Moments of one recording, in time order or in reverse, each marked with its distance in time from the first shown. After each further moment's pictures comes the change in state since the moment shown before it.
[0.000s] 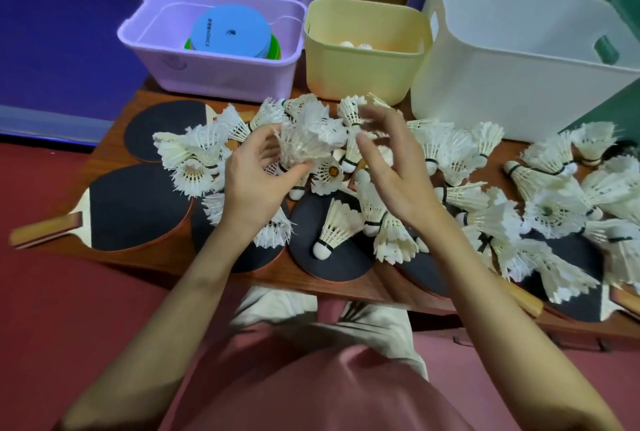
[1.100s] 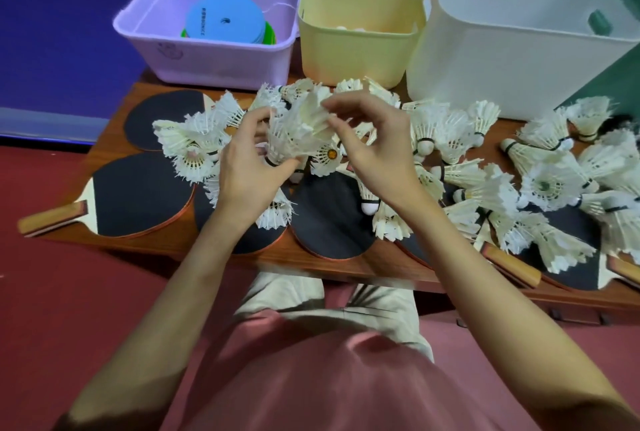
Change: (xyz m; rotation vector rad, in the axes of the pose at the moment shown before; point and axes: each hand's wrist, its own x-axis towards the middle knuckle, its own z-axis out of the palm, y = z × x) left_hand -0.011 -0.008 -0.007 0.122 0.011 0.038; right_hand 0.000 -0.017 0.020 0.138 0.162 -0.116
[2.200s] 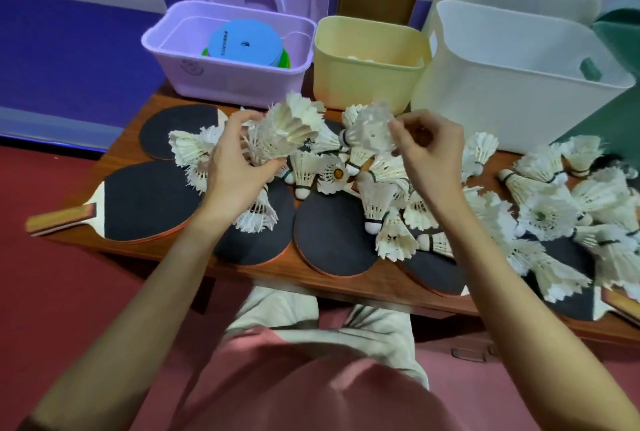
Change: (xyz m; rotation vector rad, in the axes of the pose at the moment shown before) left_hand 0.013 -0.011 -0.029 -0.076 0.039 0.019; right_hand 0.012 0.009 -0.037 -0.165 0.122 0.282
